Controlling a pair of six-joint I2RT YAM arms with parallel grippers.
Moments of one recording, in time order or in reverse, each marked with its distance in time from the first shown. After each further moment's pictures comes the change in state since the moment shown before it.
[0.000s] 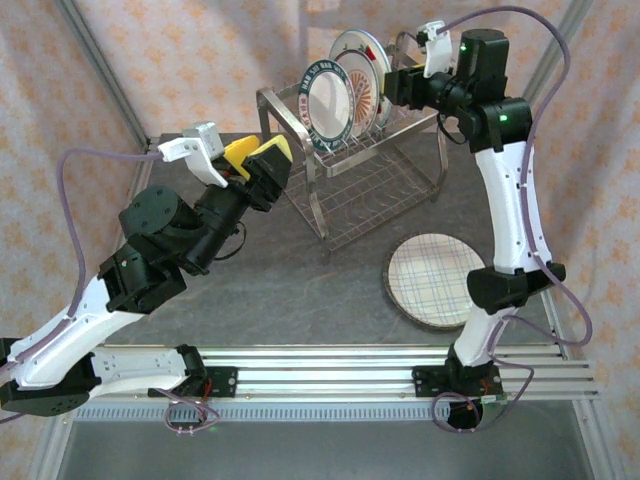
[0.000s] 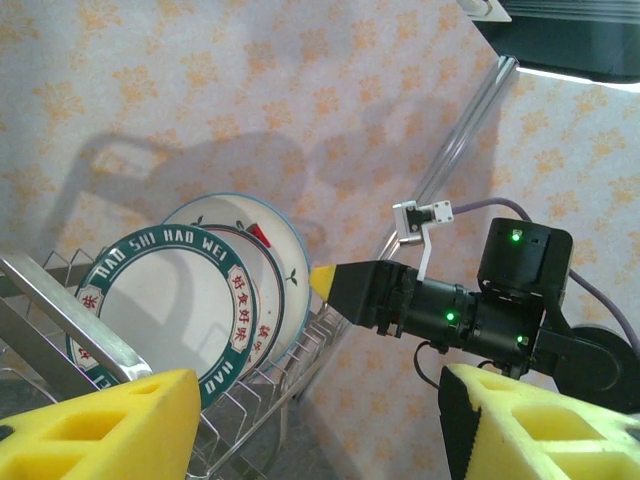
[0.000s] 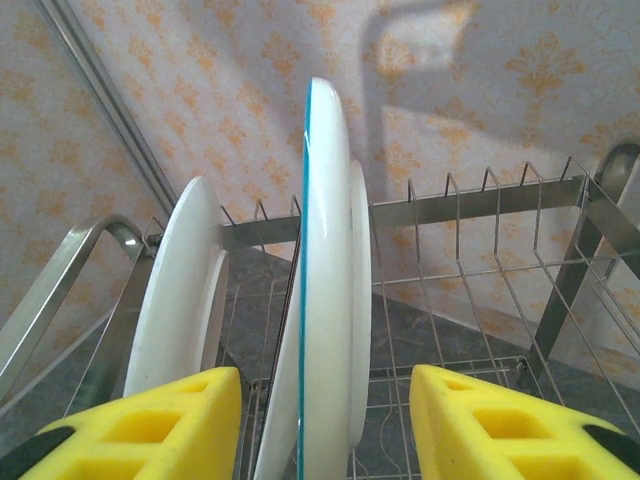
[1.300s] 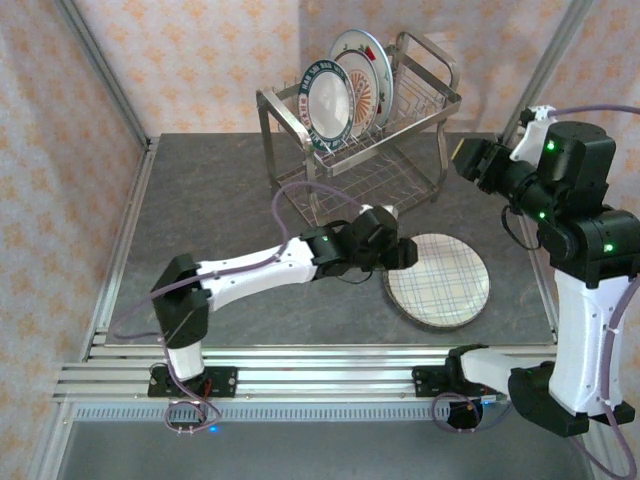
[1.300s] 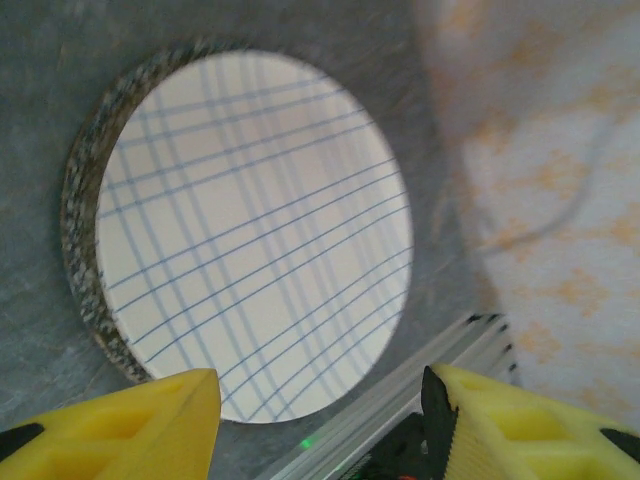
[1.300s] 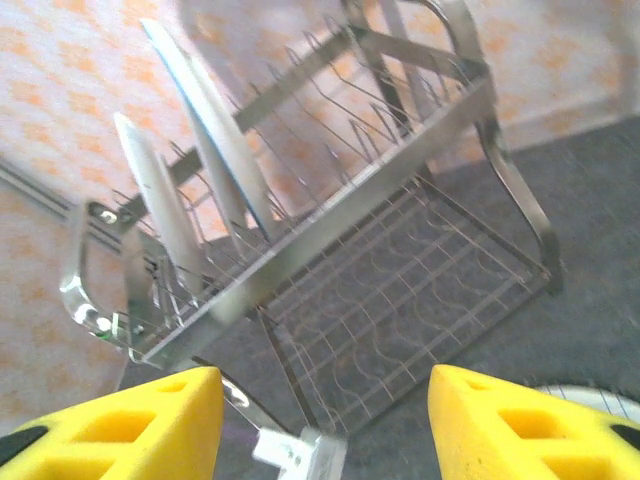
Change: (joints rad) left arm -0.036 0.722 0.021 -0.165 0.570 -0.549; right arm -0.061 -0.635 -0.428 -0.272 0.248 0.413
